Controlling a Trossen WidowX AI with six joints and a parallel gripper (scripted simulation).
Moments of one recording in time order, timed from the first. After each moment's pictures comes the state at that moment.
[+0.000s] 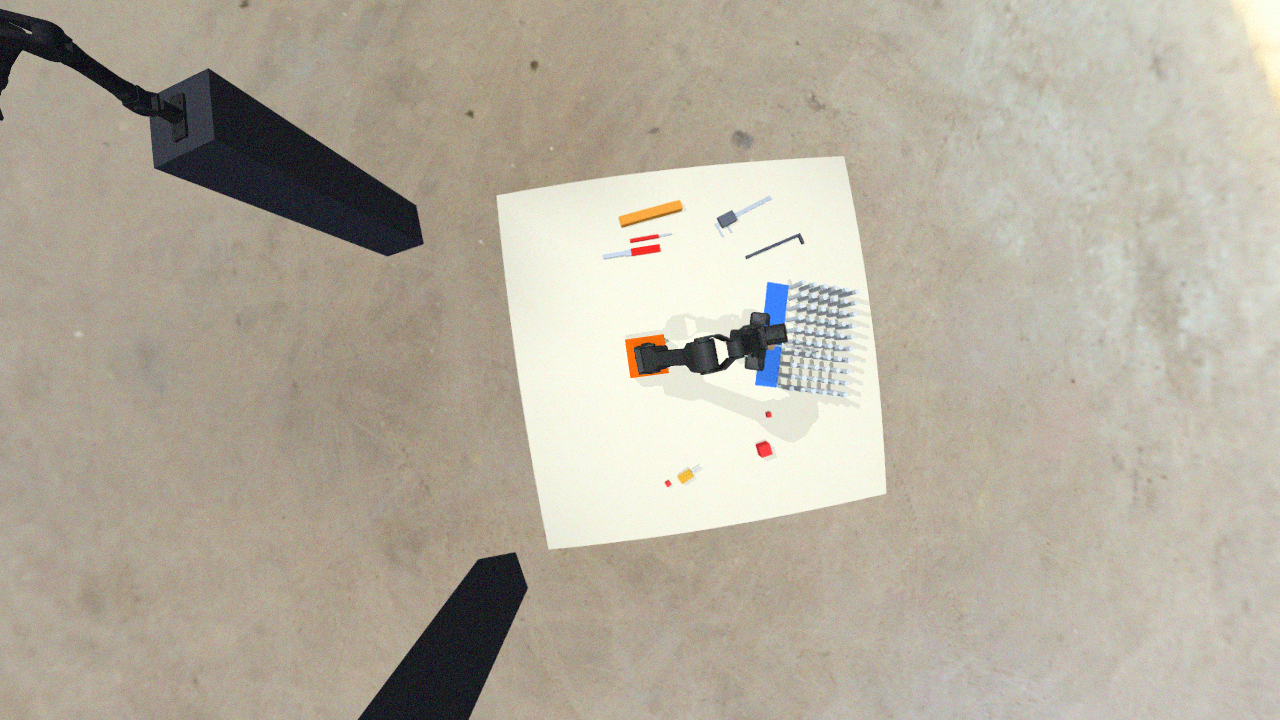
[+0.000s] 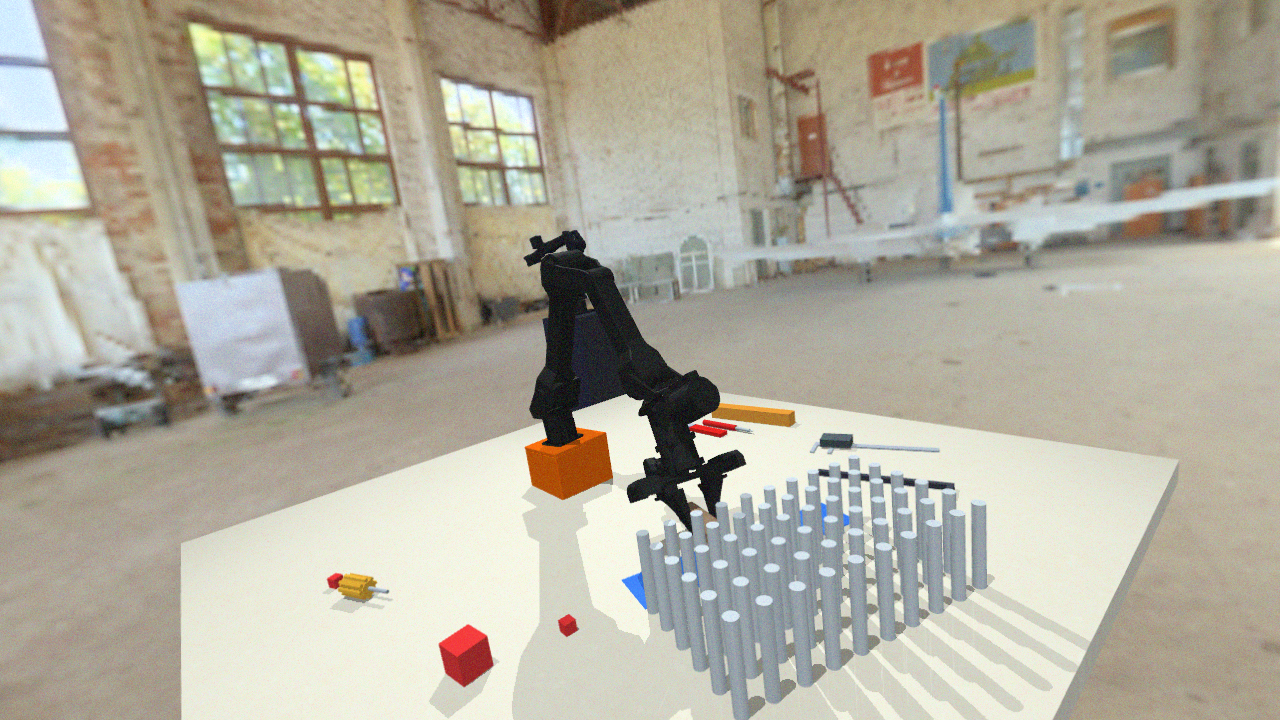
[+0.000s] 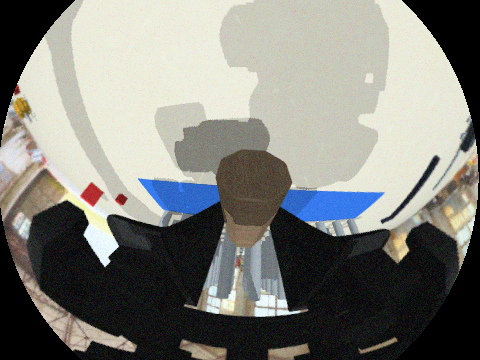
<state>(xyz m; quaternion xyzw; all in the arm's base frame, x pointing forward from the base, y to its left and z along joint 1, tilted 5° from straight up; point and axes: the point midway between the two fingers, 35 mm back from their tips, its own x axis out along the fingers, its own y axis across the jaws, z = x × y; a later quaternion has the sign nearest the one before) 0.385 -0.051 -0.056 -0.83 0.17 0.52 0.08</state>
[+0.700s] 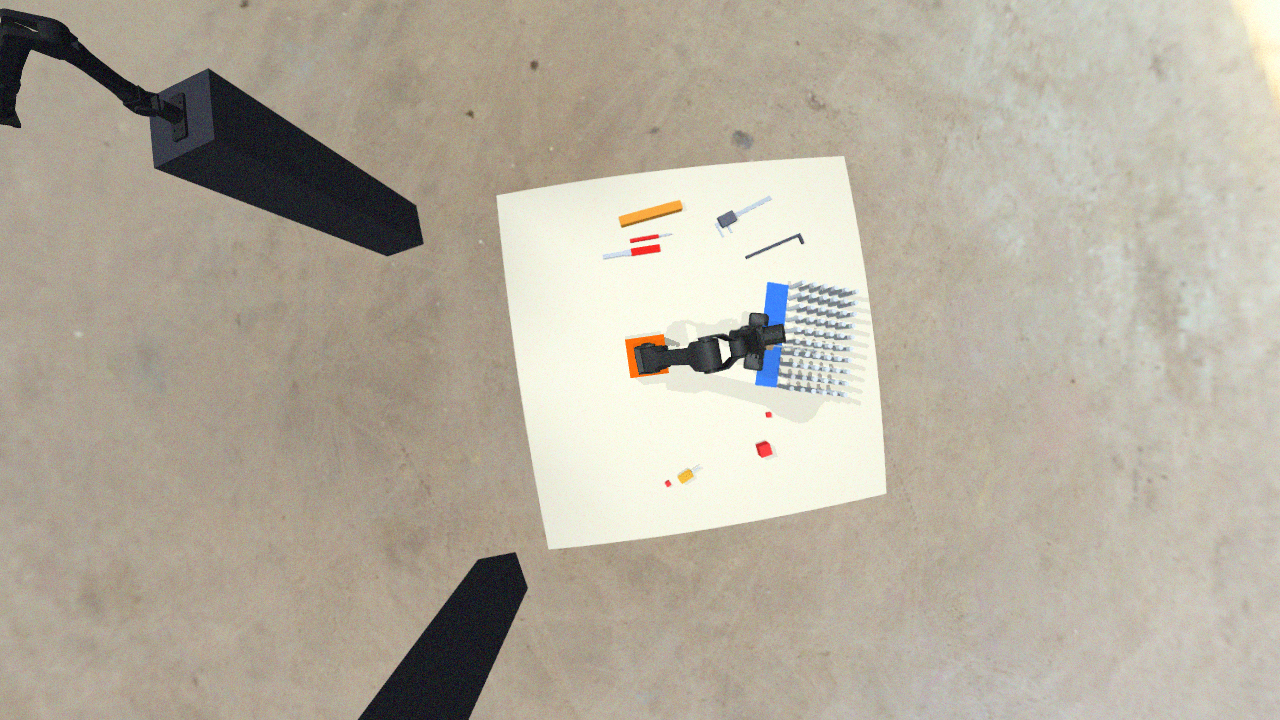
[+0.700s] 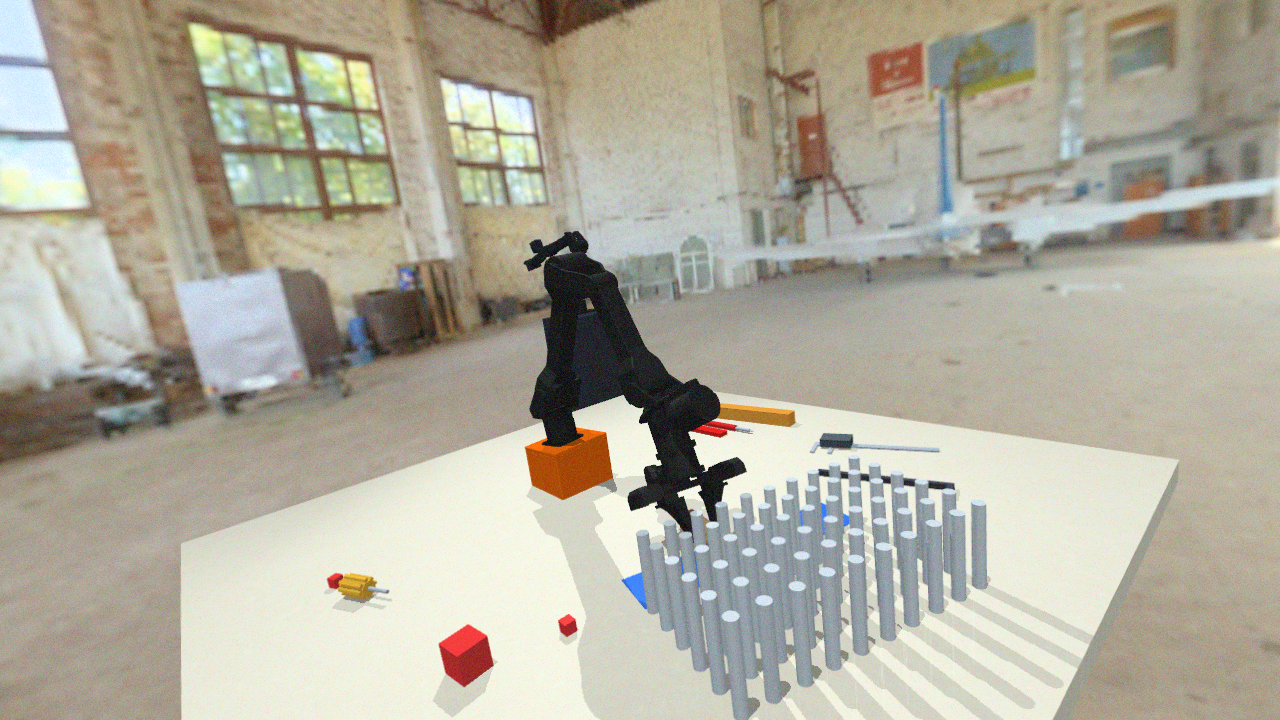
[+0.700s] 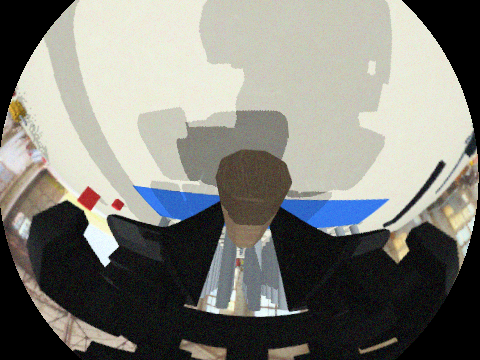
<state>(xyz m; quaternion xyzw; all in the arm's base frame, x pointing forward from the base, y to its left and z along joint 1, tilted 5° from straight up) 0.384 -0.052 -0.069 -0.83 0.17 0.52 0.08</state>
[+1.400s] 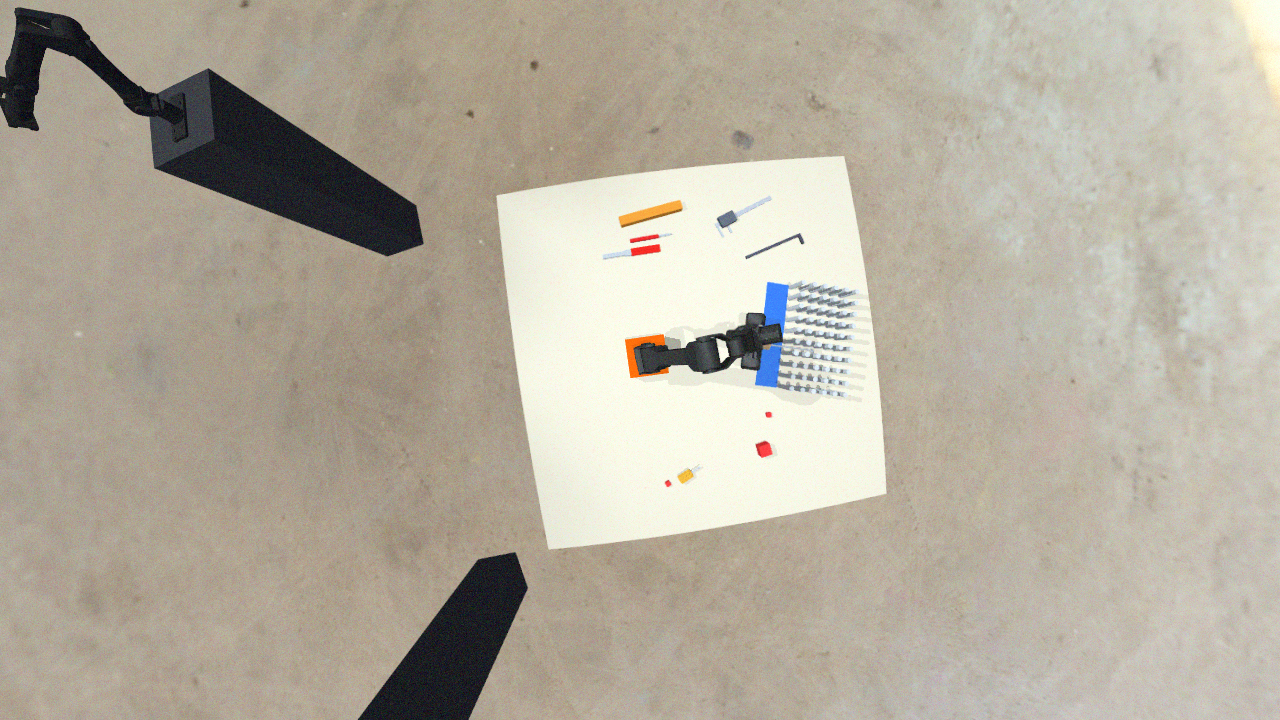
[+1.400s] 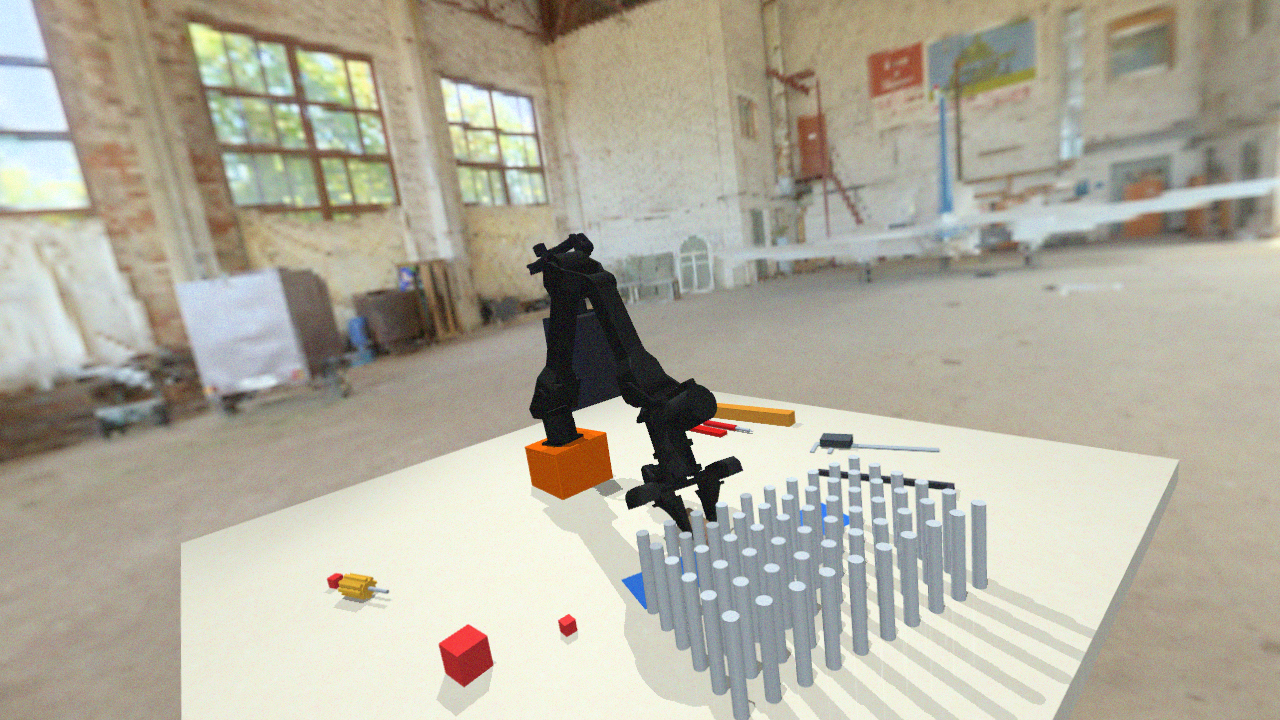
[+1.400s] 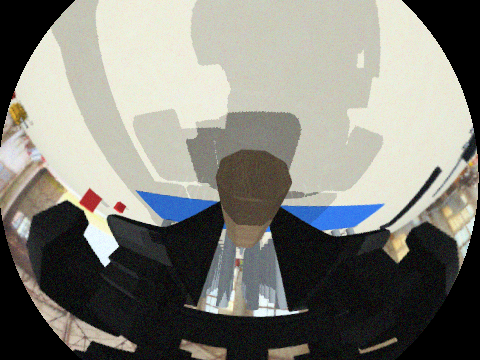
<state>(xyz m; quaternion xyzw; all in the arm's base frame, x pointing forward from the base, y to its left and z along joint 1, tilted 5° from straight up) 0.375 -0.048 -0.070 -0.83 0.17 0.52 0.08</state>
